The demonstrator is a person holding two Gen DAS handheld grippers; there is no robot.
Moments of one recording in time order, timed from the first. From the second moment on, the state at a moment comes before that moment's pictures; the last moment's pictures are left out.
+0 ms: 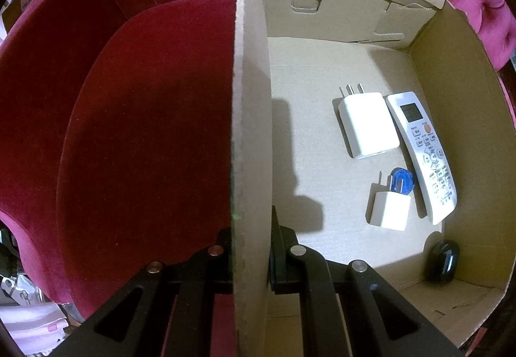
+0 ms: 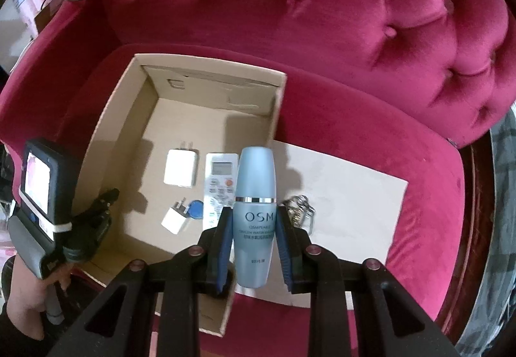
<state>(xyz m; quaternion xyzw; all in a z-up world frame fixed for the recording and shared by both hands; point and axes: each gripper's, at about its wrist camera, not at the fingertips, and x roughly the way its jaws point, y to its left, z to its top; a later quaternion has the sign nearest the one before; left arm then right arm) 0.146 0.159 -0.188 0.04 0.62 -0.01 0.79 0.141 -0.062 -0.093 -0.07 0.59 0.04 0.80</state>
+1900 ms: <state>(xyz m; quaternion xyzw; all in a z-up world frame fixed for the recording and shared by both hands) 0.146 0.158 -0.185 0.04 0.62 -0.01 0.79 0.185 0.010 -0.210 -0.05 0.61 0.11 0.78</state>
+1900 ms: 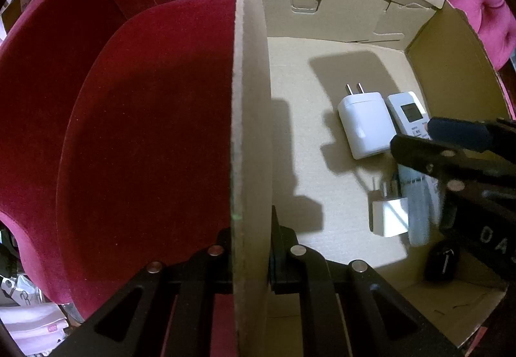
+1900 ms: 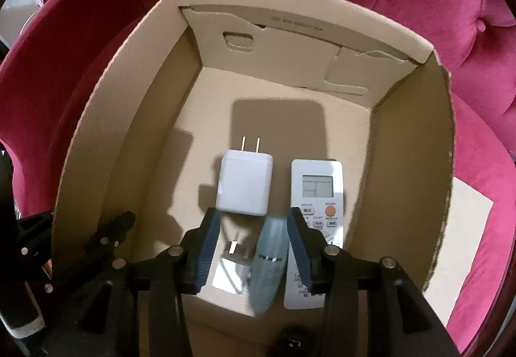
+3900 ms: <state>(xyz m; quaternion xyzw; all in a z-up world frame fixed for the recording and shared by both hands) 0.146 0.152 -0.187 0.05 0.62 -0.01 0.79 0.136 -0.160 -0.148 -0.04 0.56 0.02 0.83</state>
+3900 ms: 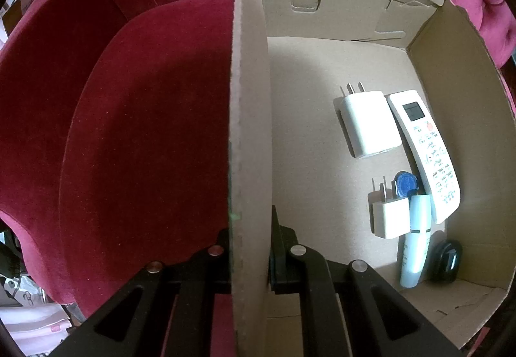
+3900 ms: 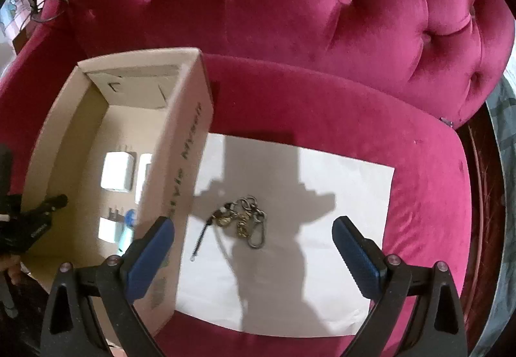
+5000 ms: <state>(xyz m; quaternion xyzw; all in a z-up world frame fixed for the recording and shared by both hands) 0.145 0.147 -0.188 0.06 0.62 -0.01 0.79 0.164 -0.173 -0.257 -0.06 0.61 0.03 0.79</state>
